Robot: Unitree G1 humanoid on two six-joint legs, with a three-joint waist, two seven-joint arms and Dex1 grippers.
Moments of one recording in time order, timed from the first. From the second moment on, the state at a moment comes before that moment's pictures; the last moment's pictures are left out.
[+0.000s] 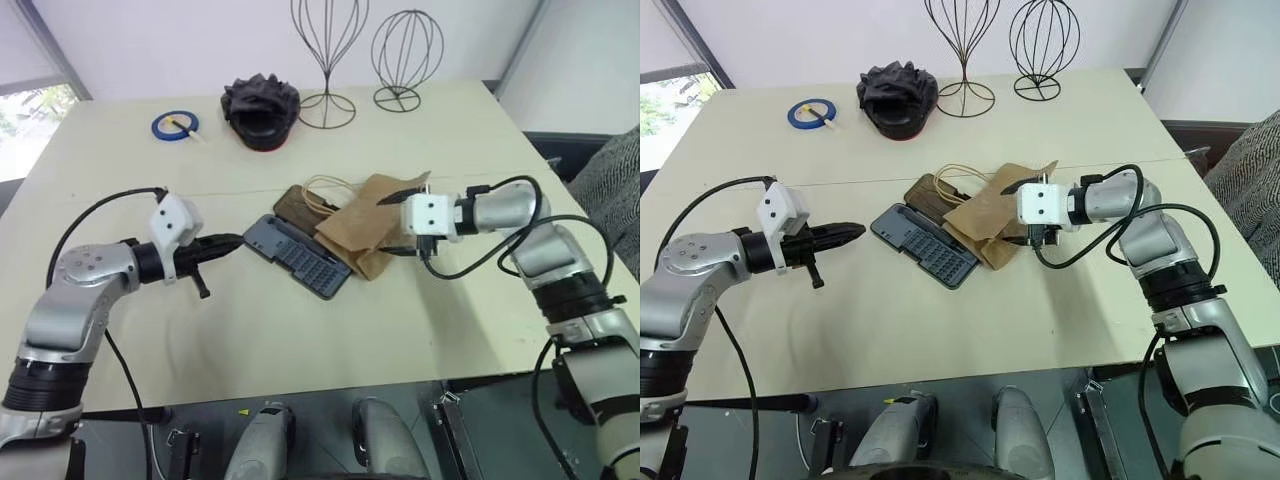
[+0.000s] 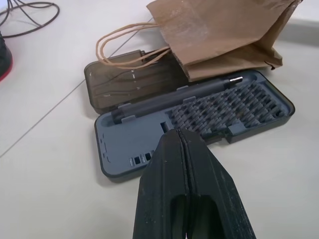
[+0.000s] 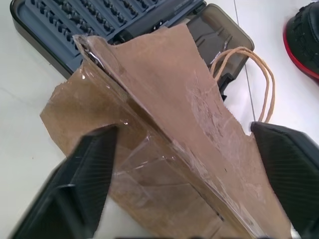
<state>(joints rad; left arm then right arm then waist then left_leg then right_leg) -0.31 0.77 0.09 -0.16 -0.41 0.42 -0.95 -0.79 -0.72 0.27 0.34 -0.07 -0.19 1.14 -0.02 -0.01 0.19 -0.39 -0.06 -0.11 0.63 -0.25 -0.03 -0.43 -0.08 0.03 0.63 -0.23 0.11</state>
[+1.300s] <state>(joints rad) -0.36 0.71 0.05 -0.12 -0.35 0.37 -0.94 -1.14 -0.77 0.30 1.05 -0.50 -0.23 0.45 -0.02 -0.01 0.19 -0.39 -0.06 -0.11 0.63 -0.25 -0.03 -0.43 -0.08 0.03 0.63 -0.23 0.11</state>
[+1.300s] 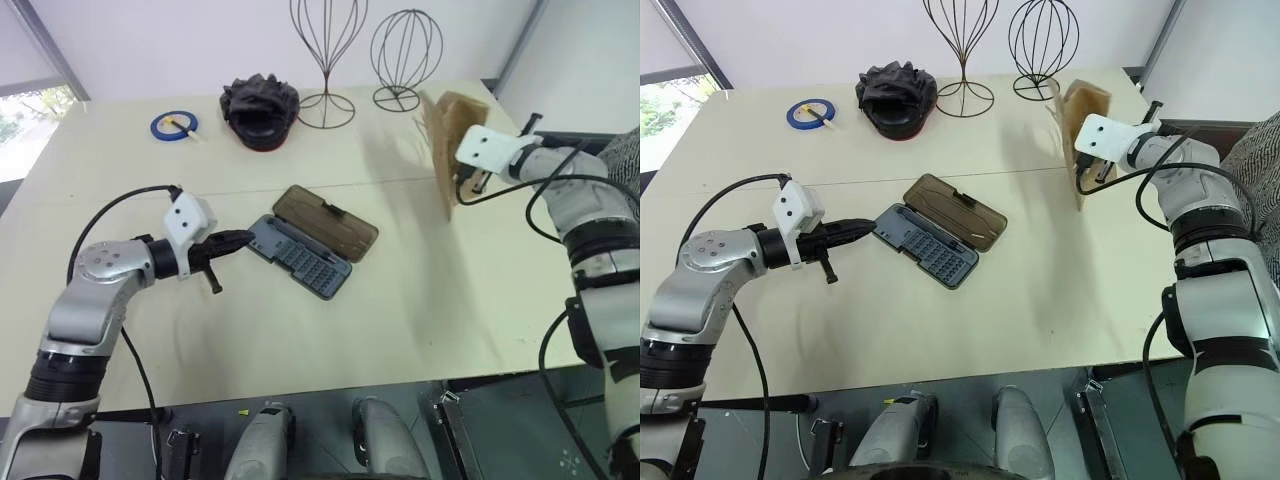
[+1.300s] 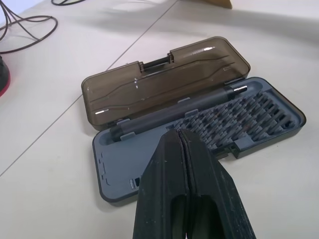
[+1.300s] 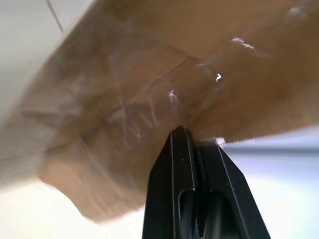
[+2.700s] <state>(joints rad) -0.35 0.66 0.02 -0.12 -0.33 0.36 -0.90 -1.11 -0.71 0.36 1.27 -0.58 -0.22 0.27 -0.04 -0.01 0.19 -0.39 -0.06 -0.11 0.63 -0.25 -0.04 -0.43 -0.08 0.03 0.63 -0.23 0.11</state>
